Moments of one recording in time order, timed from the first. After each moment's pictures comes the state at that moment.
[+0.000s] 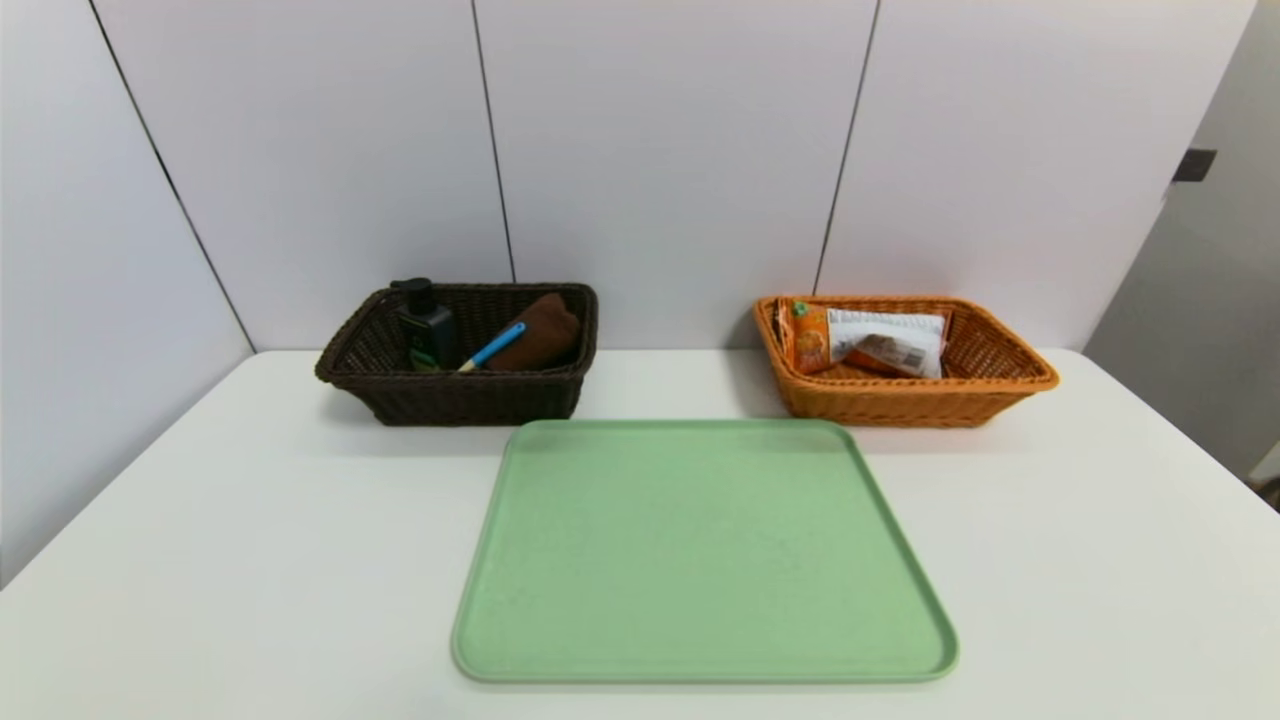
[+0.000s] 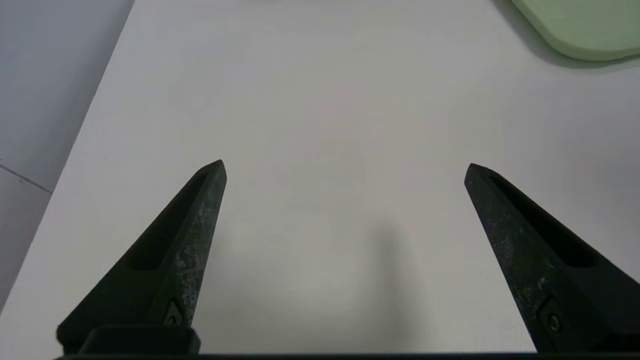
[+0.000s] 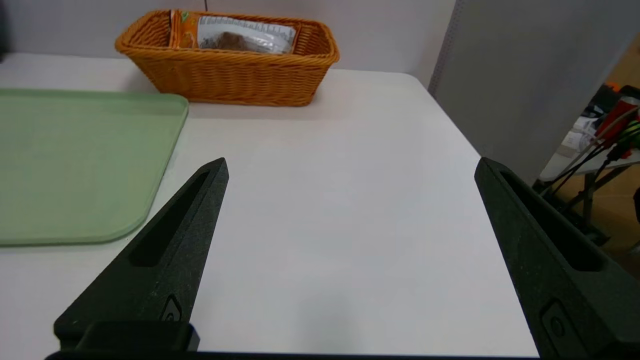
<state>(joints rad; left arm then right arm) 0.00 0.12 -0.14 0.22 -0.06 0.21 0.01 0.09 -0.19 0.06 -0.13 -0.12</state>
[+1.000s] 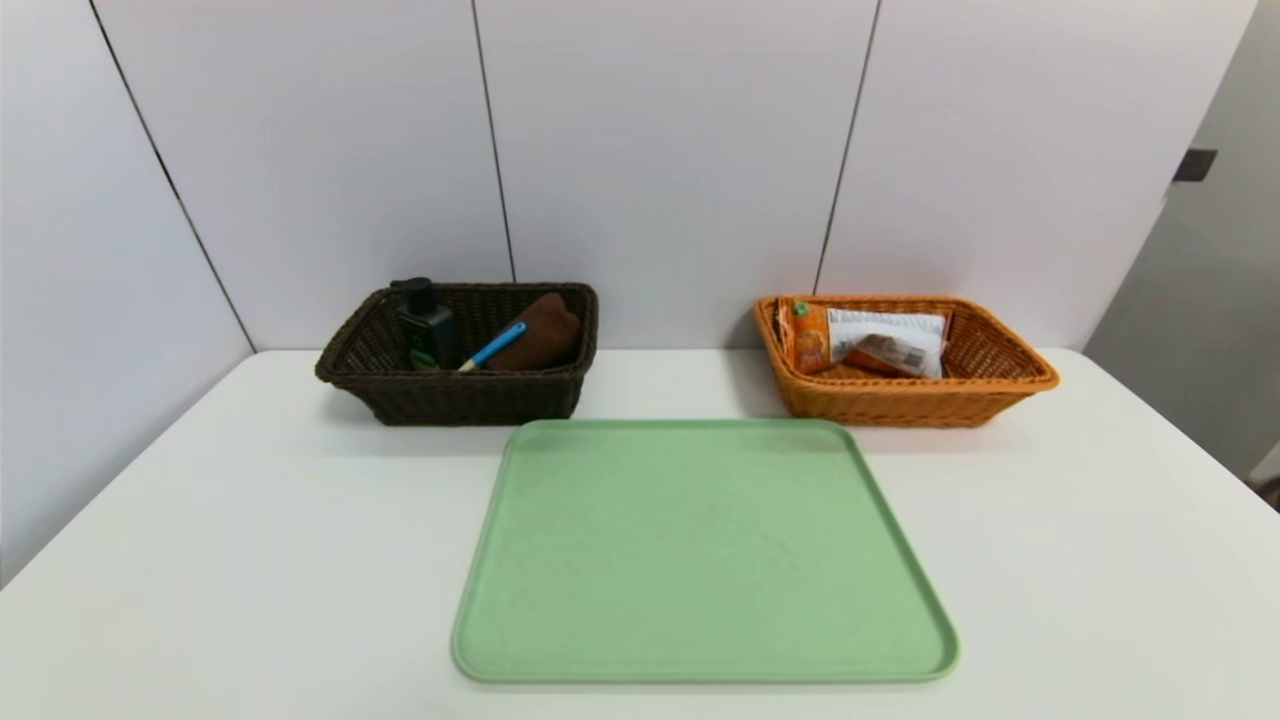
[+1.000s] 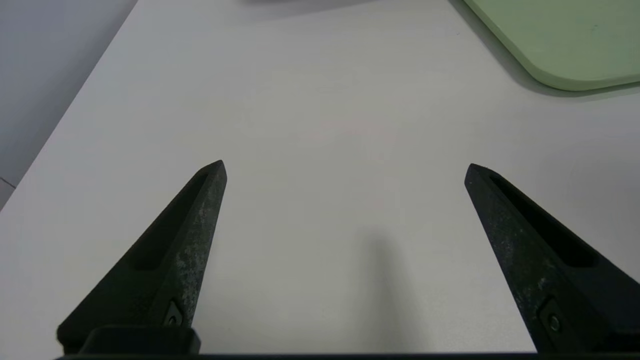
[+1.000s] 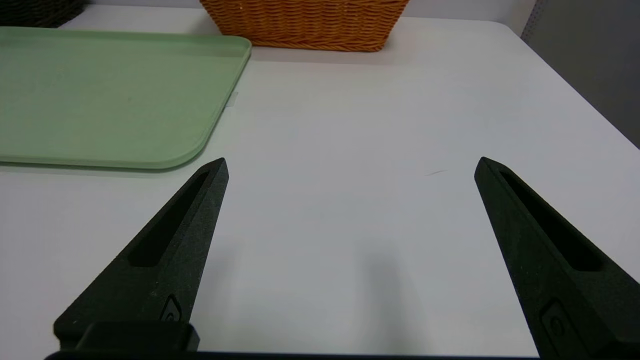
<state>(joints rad) 0.00 0.00 -0.08 0.21 -0.08 0.12 0.00 0.00 -0.02 0.04 0.02 -0.04</state>
